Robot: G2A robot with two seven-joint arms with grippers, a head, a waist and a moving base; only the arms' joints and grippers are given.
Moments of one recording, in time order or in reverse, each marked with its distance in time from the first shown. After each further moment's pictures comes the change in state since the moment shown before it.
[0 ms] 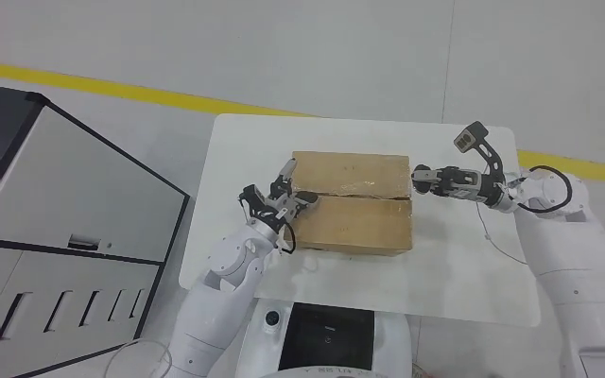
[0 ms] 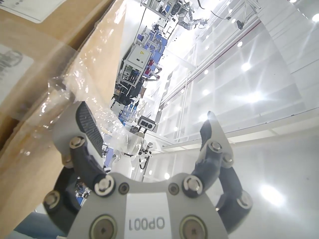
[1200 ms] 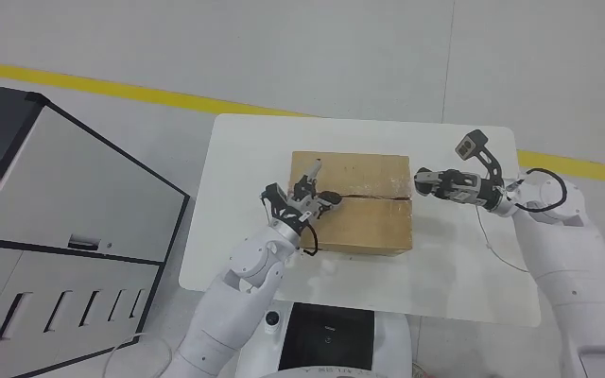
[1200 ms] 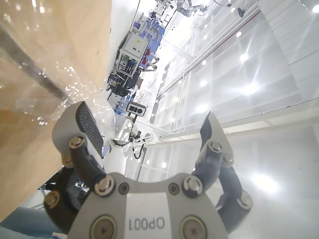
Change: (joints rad) left arm -0.057 -0.017 0.151 0.034 -0.007 -0.060 0.063; right arm 0.001 0.002 -0.017 0.077 0.010 0.026 -0.028
